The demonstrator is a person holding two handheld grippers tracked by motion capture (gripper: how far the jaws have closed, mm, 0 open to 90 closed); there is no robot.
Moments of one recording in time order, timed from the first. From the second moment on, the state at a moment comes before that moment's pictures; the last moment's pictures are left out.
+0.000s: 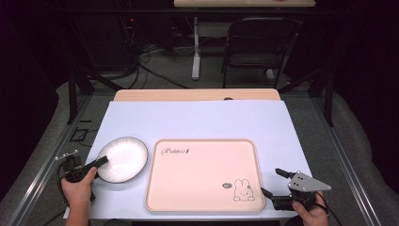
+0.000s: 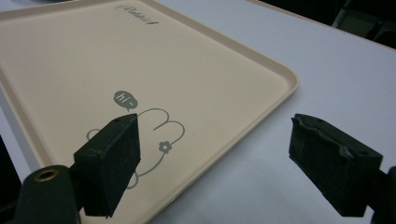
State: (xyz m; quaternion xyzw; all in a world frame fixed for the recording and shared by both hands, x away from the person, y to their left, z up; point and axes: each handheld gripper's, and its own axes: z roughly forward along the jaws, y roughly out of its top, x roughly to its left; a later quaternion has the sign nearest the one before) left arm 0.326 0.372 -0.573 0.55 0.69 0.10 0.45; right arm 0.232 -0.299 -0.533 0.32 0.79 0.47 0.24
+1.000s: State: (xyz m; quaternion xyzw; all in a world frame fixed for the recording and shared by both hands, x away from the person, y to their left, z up) left arm 0.327 0.384 -0.578 0.50 0.72 0.05 0.48; right arm 0.232 -0.299 -0.533 0.32 0.79 0.47 0.24
